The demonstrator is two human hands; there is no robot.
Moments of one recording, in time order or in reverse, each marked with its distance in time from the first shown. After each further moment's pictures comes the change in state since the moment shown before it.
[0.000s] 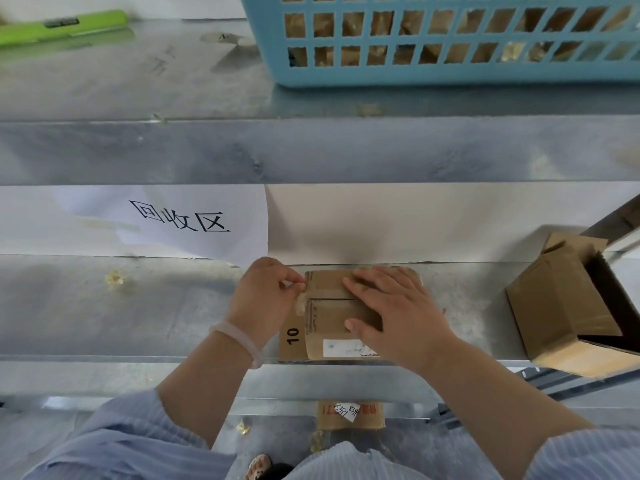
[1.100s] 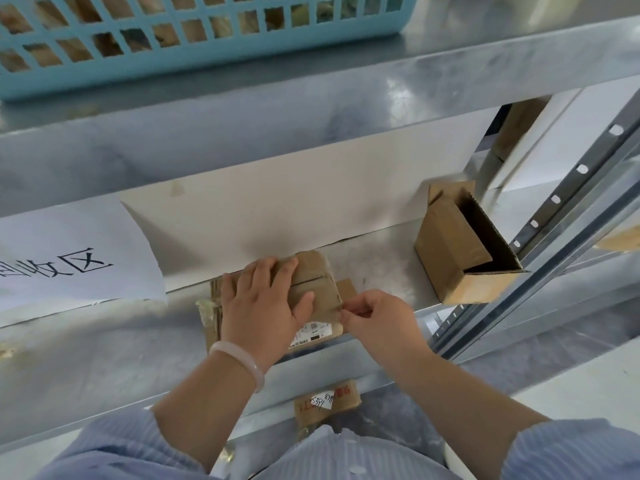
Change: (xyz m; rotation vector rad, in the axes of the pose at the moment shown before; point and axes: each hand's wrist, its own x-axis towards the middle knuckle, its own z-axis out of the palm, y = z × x) left_hand -0.027 0.066 0.082 0.718 -0.075 0.433; right_hand -0.079 0.037 0.015 0.865 0.252 0.776
